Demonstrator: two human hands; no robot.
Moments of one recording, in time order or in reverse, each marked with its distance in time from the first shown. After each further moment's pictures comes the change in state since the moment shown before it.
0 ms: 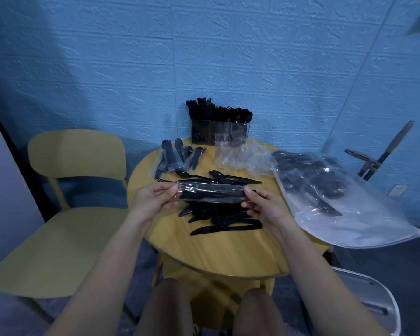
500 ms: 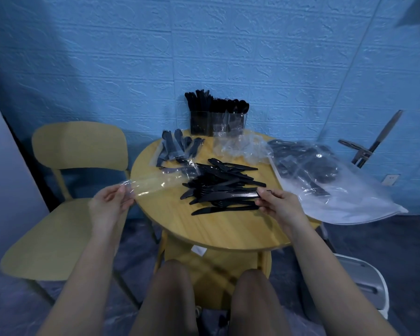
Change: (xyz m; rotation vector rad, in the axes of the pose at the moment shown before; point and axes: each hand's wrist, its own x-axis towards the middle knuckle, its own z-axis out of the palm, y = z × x) left_hand -0.039 -0.019 -0.063 -0.054 0.473 0.122; right_hand -0.041 0.013 -0.027 -0.116 0.164 -0.046
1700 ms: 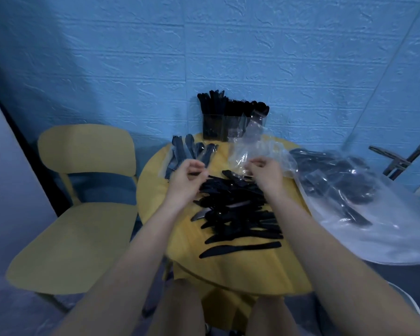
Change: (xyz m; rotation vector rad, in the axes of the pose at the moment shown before) left_hand 0.023 0.019 0.130 0.401 -0.483 0.159; right_hand 0.127 -0.033 0.087 -0.403 0.098 -0.200
